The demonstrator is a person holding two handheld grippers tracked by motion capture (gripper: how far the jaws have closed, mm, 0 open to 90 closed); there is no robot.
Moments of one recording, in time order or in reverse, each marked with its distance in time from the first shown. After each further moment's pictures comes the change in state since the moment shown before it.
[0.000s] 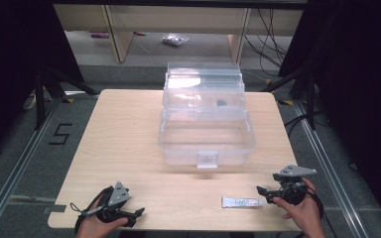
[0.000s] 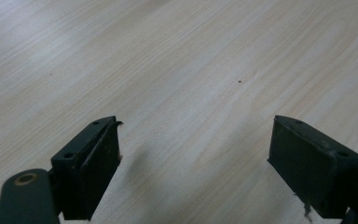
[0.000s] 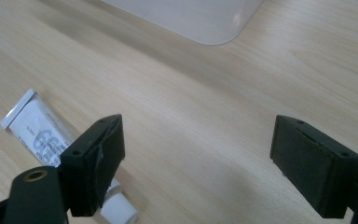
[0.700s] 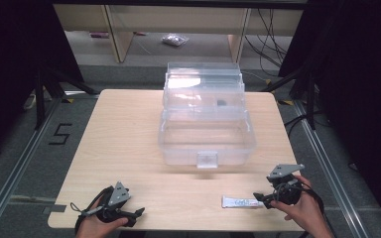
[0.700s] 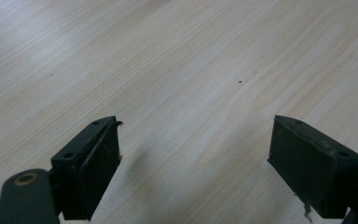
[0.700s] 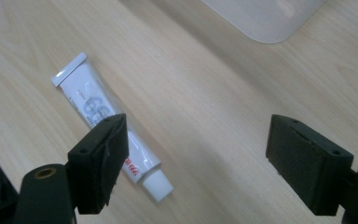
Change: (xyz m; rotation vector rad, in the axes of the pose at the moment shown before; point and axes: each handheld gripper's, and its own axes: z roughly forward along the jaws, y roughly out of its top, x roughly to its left) left arm 0.000 0.000 0.000 0.001 -0.004 0.000; right arm 0.025 0.023 -0.011 0.163 0.062 -0.161
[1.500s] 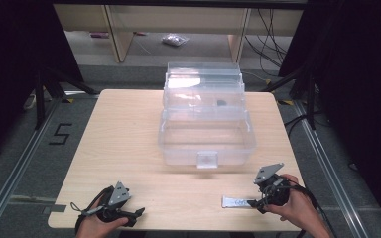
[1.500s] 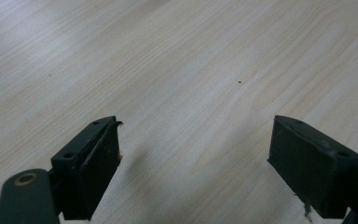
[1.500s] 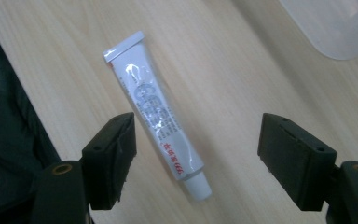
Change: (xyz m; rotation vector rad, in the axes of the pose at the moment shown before) left arm 0.003 0.001 -0.002 0.029 -0.003 0.043; right arm 0.024 0.027 0.005 0.157 0.074 -0.198
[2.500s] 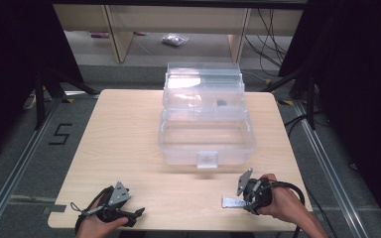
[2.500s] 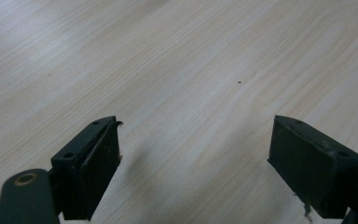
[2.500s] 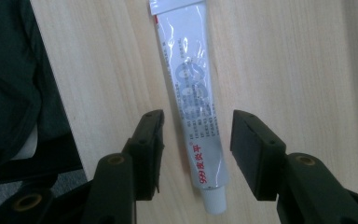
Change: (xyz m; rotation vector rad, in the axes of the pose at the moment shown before) left arm 0.000 0.000 0.000 -0.003 -0.001 -0.007; right arm 0.015 0.028 0.027 0.279 0.049 -0.310
